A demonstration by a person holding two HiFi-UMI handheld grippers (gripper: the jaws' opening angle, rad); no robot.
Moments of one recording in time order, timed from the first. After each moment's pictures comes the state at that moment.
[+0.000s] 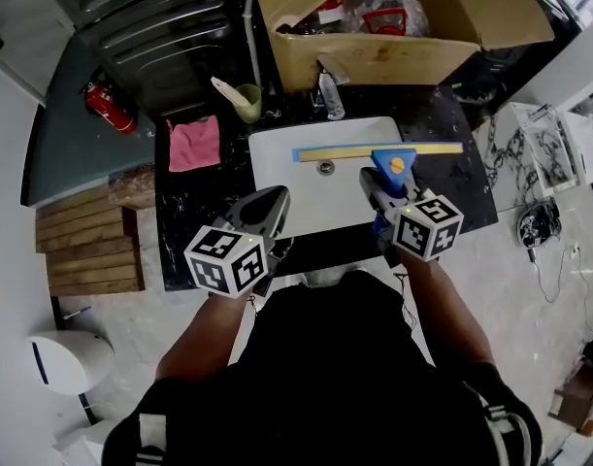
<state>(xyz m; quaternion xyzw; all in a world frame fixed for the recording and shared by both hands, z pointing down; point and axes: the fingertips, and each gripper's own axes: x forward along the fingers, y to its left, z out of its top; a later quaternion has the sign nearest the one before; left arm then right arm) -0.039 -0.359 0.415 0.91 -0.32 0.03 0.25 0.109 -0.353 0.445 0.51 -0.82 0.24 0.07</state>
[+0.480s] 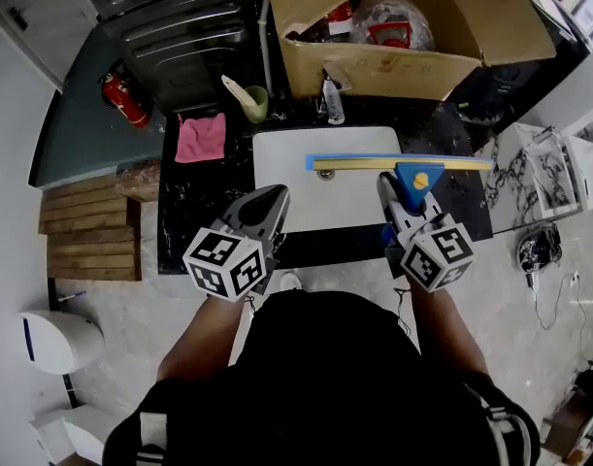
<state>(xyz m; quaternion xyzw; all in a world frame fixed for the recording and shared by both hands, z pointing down) -0.032 -0.333 0.383 0.92 -0.35 0.00 0.20 0.132 -0.313 0.375 0.52 -0.84 0.11 0.03</state>
